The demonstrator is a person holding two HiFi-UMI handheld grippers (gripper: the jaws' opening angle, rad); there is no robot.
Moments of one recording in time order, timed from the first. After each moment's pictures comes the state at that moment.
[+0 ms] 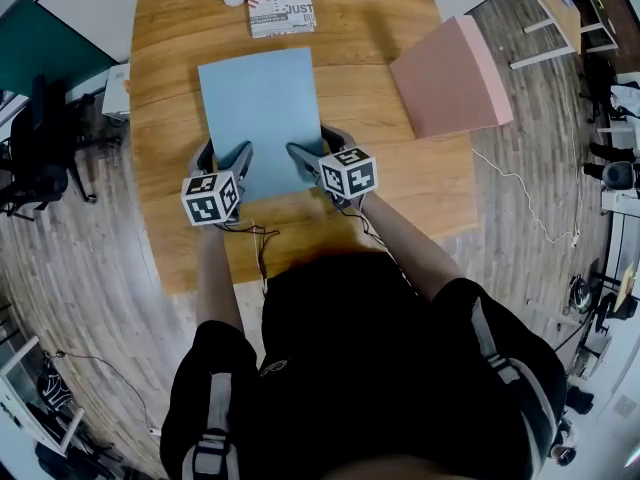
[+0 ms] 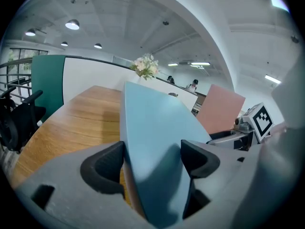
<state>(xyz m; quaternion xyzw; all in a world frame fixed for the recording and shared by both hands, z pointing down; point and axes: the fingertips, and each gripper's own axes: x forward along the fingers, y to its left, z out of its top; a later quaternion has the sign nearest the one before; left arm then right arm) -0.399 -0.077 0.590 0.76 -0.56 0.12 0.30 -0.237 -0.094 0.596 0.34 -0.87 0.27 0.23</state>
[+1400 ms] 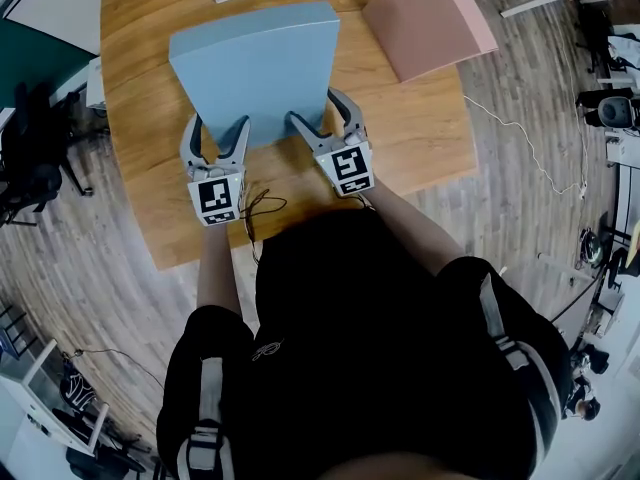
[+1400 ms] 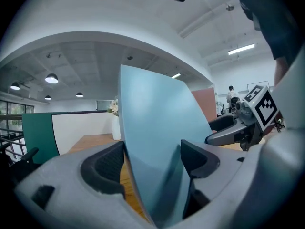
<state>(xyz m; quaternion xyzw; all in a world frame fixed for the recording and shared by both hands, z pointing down) -0.331 -0.038 0.519 0.82 -0.57 0.10 0.01 -0.174 -0.050 0.535 0.43 -0.89 0.00 0.16</state>
